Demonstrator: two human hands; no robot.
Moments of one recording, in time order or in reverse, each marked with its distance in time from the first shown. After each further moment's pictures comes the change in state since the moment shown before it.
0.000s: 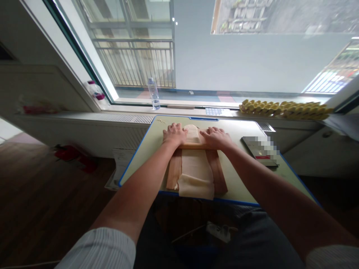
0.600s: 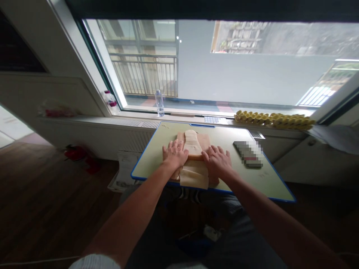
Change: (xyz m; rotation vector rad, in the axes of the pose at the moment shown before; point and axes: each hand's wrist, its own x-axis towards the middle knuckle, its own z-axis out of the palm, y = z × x) left_hand -0.111 -0.005 -0.003 0.065 0.036 0.045; right_hand -0.122 -0.011 0.017 -0.104 0.148 -0.043
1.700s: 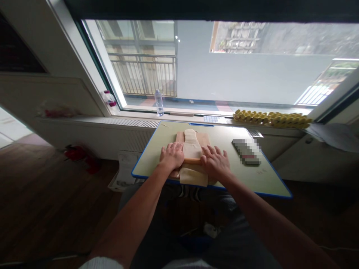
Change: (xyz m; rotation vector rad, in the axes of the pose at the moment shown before) left_hand -0.013 -0.016 -0.001 0.003 -0.059 0.114; right_hand -0.021 -0.007 0.000 -0.060 0.062 -0.076
